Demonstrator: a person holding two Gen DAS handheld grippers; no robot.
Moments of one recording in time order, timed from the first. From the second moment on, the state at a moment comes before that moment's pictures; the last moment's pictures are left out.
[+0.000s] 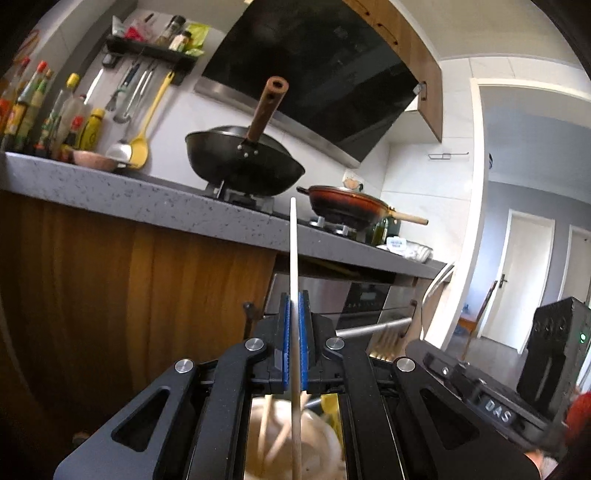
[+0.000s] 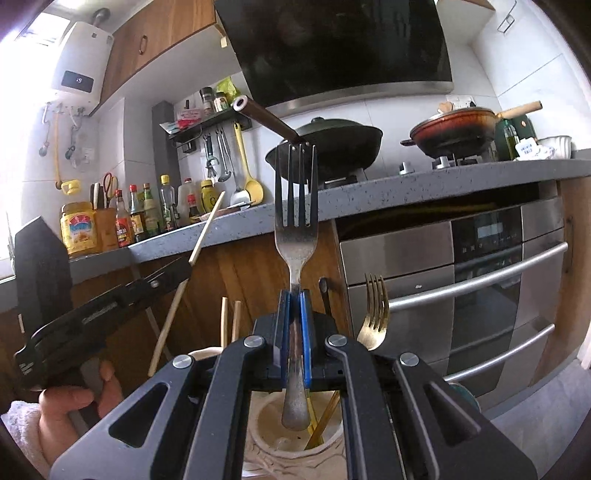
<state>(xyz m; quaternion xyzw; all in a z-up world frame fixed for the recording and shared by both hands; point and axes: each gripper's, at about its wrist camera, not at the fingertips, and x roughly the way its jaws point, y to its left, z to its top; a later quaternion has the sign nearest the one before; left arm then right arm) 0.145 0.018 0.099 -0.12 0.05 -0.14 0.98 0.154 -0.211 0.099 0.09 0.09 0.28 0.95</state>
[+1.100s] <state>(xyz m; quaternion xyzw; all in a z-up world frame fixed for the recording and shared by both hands) 0.092 0.019 0.045 -0.04 0.12 -0.11 0.99 0.152 -0.207 0.048 0.04 0.18 0.25 0.95</state>
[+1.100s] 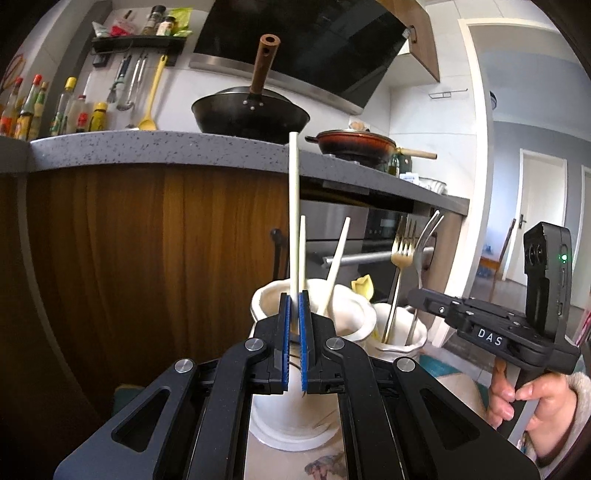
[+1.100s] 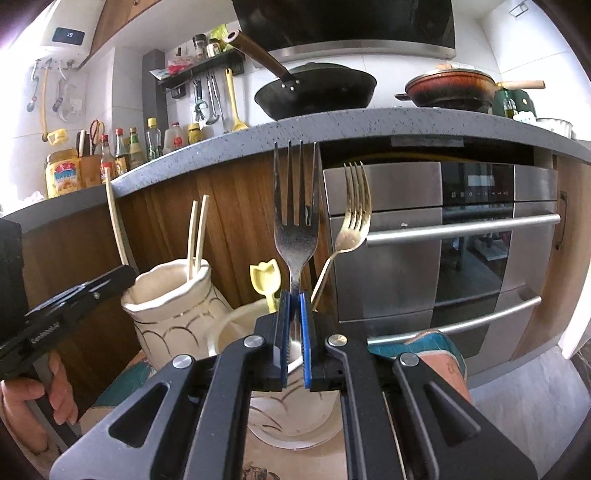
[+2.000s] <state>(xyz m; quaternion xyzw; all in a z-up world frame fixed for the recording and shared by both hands) 0.087 0.028 0.049 -0.05 0.13 -0.10 0.99 0.155 -0.211 0.041 0.05 0.20 0.23 0.95</state>
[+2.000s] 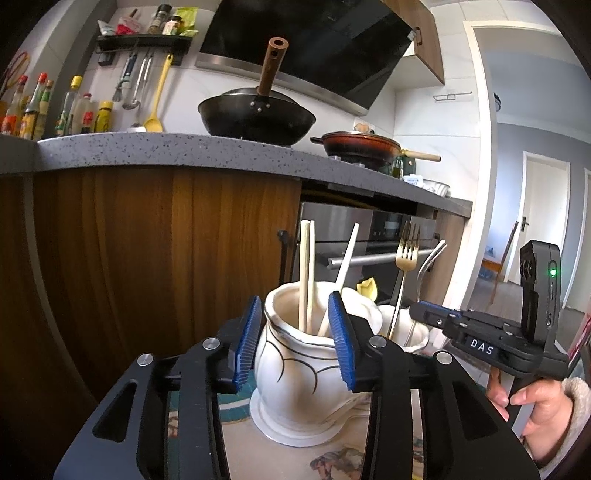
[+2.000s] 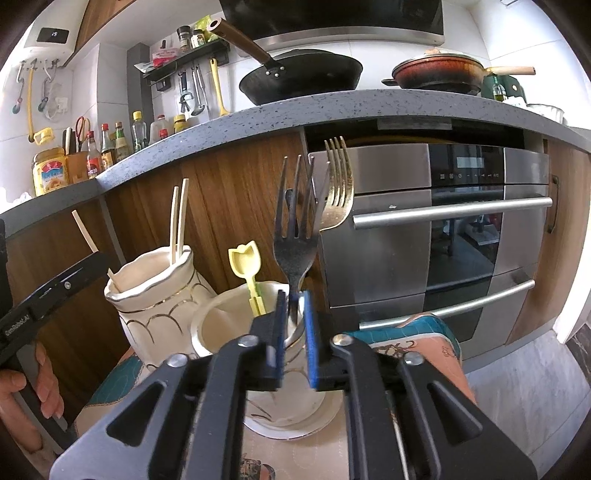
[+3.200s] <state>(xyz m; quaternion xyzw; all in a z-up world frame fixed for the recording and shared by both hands) 0.019 0.011 -0.003 -0.03 0.24 -0.05 0.97 0.071 -0.246 0.017 0.07 0.24 0.21 0.95</state>
